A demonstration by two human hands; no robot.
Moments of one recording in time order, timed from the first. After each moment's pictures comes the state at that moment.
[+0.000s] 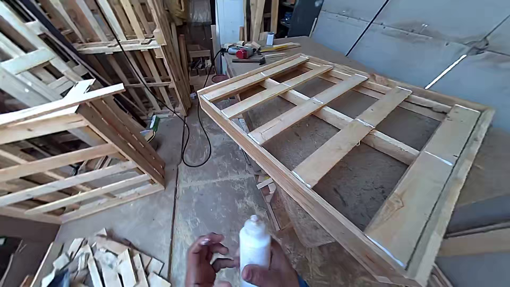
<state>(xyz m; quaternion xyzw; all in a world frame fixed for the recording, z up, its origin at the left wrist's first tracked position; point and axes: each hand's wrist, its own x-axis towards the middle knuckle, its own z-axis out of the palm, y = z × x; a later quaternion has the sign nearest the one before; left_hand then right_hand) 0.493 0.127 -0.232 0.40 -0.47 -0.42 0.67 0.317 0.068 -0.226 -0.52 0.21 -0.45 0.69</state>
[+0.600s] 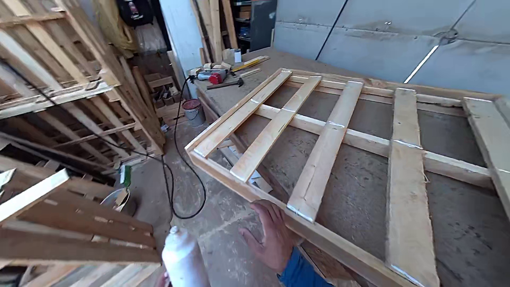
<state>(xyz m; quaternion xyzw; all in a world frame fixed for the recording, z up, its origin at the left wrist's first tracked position) 0.756 -0.178 -0.263 0.56 -0.53 -0.23 0.59 0.497 -0.309 -0.250 -0.72 0.56 -0.40 0.10</state>
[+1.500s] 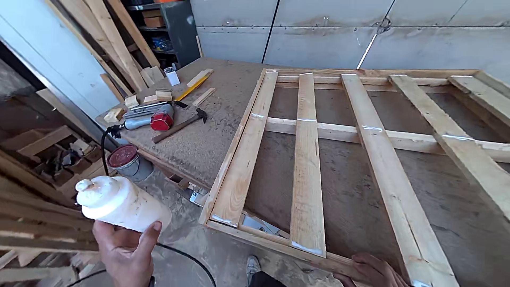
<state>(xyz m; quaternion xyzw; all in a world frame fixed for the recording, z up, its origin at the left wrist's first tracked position) 0.839 -0.924 -0.167 0.26 -0.64 -0.38 0.62 0.497 -0.560 -0.320 -0.52 0.75 -0.30 -0.26</state>
